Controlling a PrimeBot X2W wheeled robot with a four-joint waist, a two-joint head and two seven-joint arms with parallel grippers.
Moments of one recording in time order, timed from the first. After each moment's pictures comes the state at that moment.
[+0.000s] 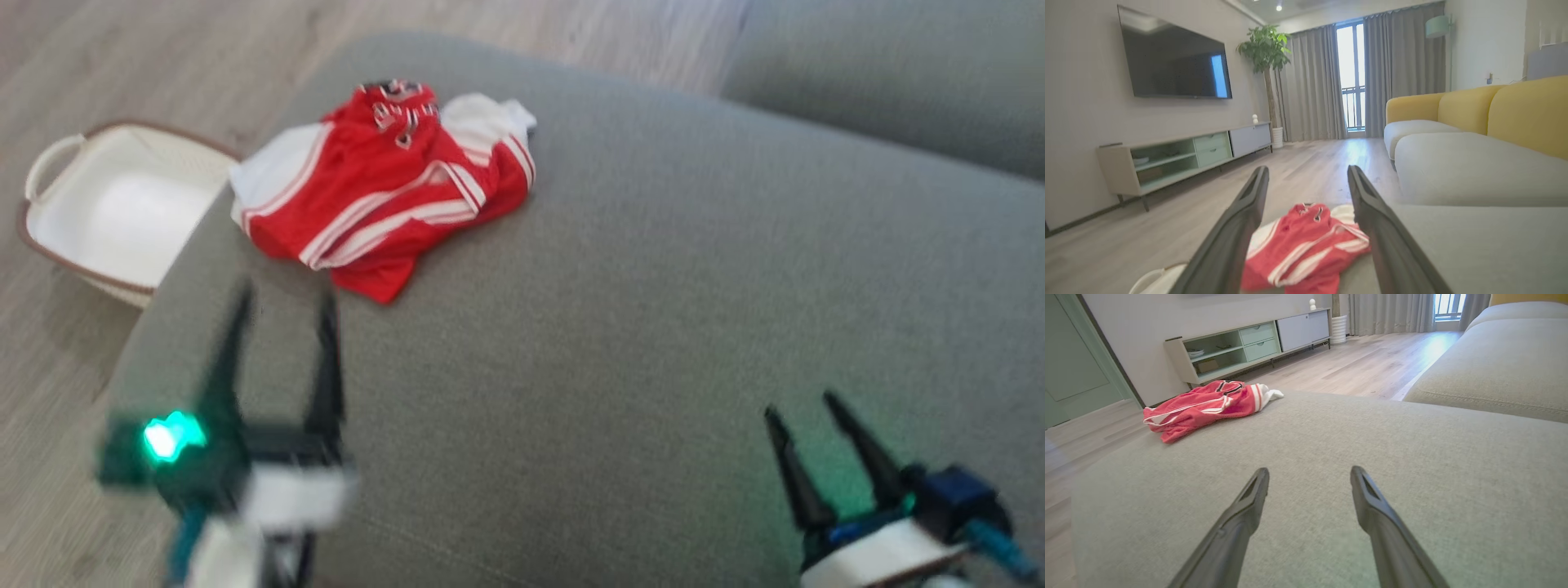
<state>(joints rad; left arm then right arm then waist) -0.02 0.10 -0.18 -0.01 -0.07 0.05 -0.26 0.12 -0.23 0.24 0.19 0.29 0.13 -0.25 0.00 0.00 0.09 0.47</state>
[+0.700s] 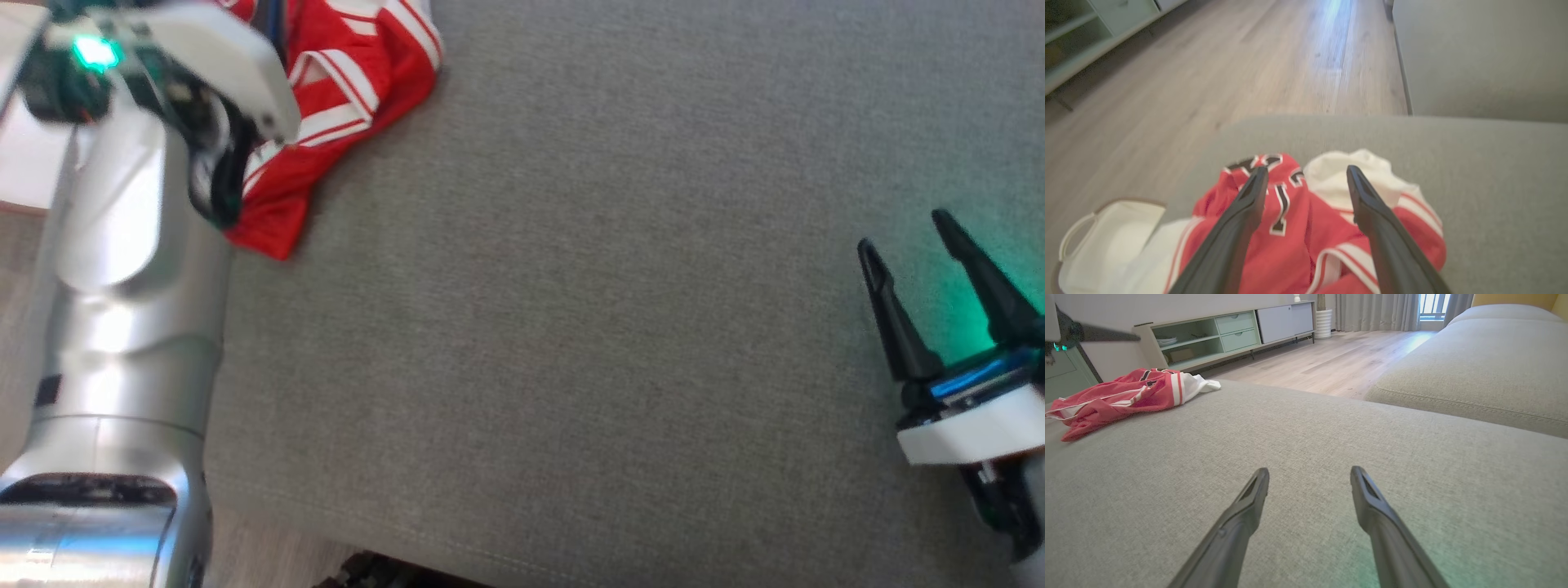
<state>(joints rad) -1.00 0.12 -0.12 0.73 -0.23 -0.10 0.24 -0.08 -0.46 0.18 -0.03 0.29 0.13 -0.18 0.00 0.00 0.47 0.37</state>
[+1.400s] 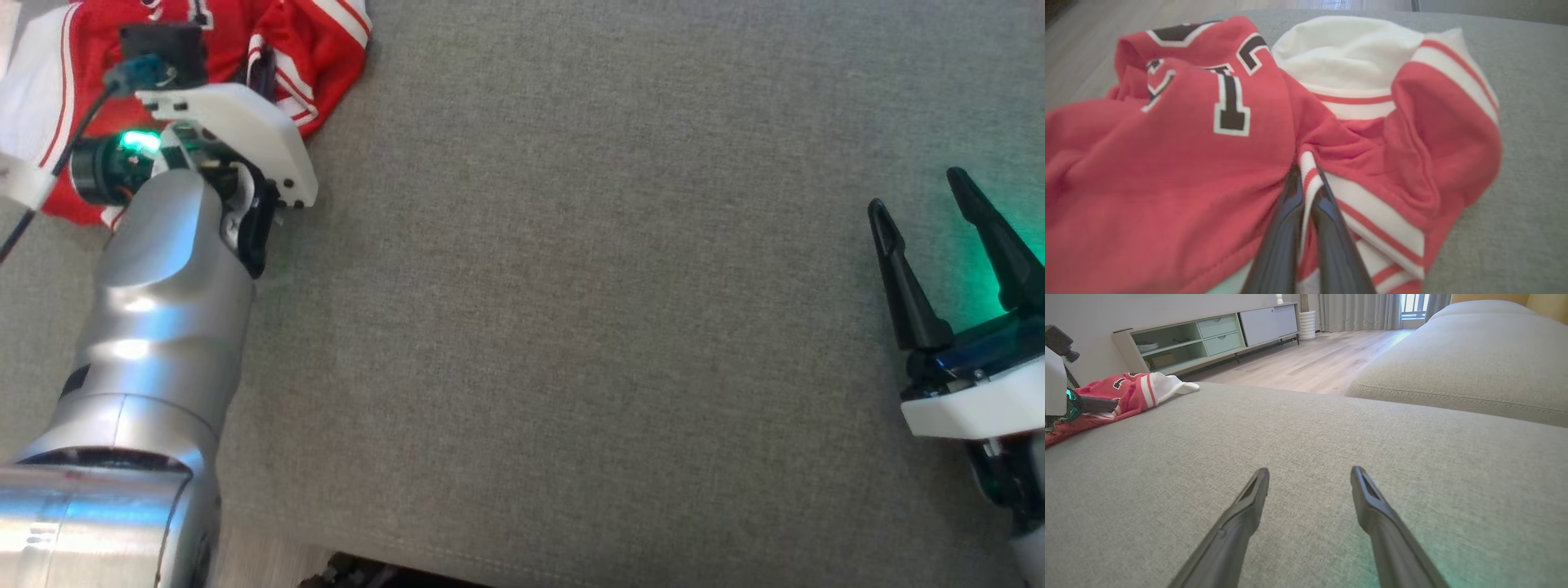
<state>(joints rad) -1.08 0.09 -0.17 1.18 -0.26 -0.12 0.07 -0.13 -0.45 0.16 -0.07 0.29 0.13 -0.17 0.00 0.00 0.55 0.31</state>
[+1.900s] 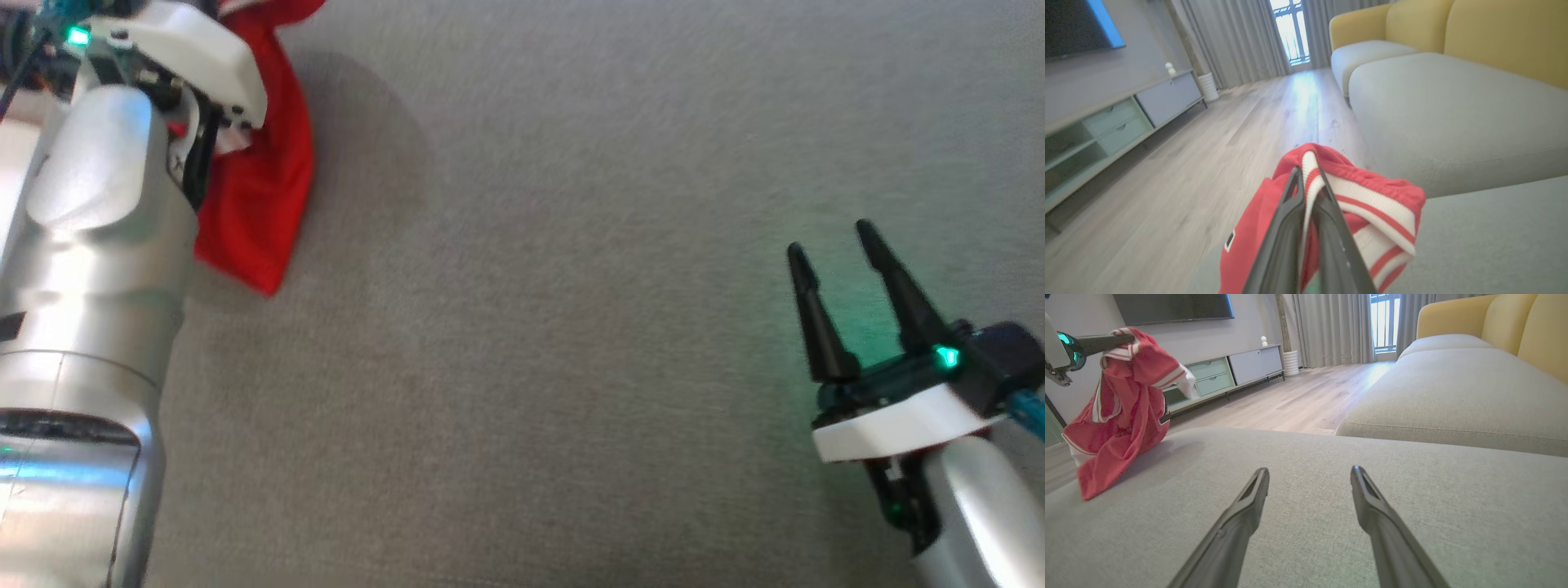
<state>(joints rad) -1.17 0.17 -0.28 1.09 -0.20 -0.13 -0.14 -0.16 -0.30 0.24 0.11 0.30 0.13 -0.25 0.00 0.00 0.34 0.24</state>
